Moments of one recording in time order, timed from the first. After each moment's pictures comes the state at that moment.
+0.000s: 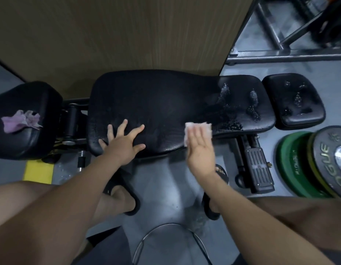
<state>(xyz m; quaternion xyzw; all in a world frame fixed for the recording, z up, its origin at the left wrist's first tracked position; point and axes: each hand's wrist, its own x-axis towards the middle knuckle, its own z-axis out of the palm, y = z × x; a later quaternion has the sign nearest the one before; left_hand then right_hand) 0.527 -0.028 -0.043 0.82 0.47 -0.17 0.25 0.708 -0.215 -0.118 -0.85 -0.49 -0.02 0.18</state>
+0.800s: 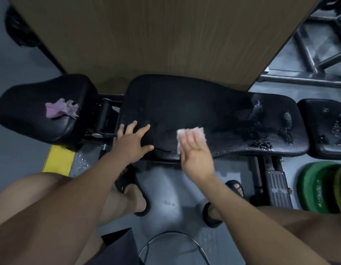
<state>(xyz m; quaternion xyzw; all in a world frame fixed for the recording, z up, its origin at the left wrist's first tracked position) 0.475 0.016 -0.044 0.82 0.50 -0.15 0.24 0.655 -0.141 -0.091 -0.80 -0.59 0.02 0.10</state>
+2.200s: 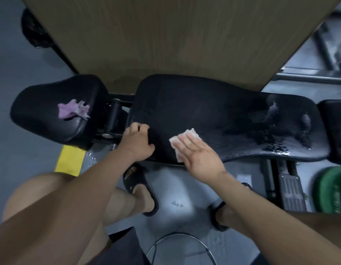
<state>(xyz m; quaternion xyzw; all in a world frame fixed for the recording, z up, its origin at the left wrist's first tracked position) 0.477 0.027 -0.031 0.82 0.49 -0.13 0.26 0.664 -0.136 -0.082 -0.70 -0.70 0.06 0.10</state>
